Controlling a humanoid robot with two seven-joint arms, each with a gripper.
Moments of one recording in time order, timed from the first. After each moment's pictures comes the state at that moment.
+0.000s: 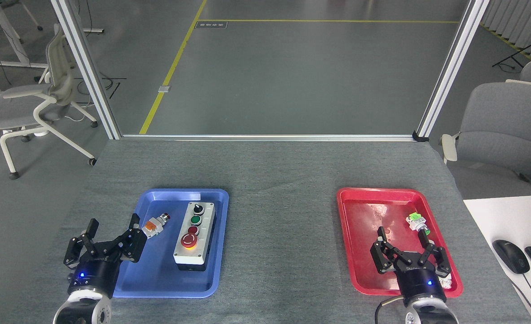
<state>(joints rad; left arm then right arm) -0.10 0.13 0.15 -1.46 -1.24 -0.11 0.06 -0.09 -0.07 -0.06 -1.37 1.35 -0.06 -0.07</state>
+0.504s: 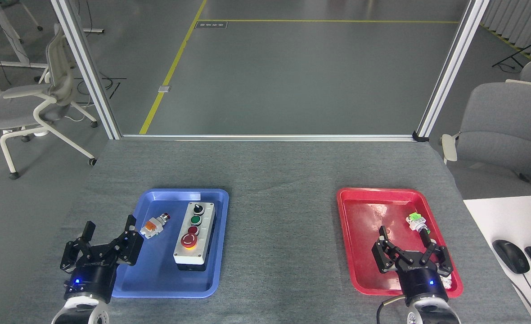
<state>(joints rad) -0.06 0.13 0.15 -1.51 -1.21 -0.11 0.10 -0.09 -0.08 -0.06 -1.37 1.35 -0.06 -0.07</state>
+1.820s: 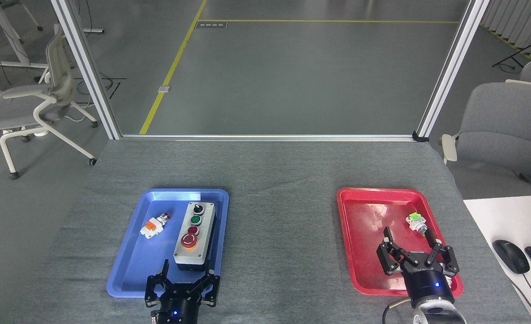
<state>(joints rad) -0.02 -0.06 -0.18 -1.34 -1.60 0.27 0.10 -0.08 -0.12 -0.05 -1.37 1.35 -0.06 -0.10</state>
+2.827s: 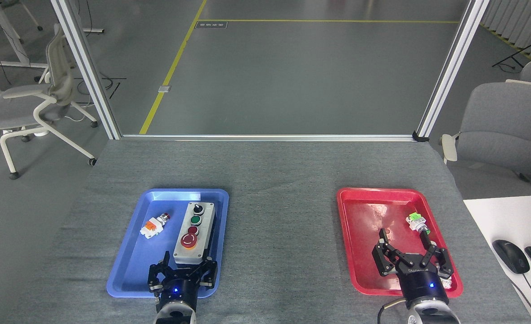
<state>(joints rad) -0.21 -0.06 -0.15 -1.07 -1.49 0.27 0.09 -0.08 -0.09 -0.04 -1.37 1.35 -0.05 -0.09</state>
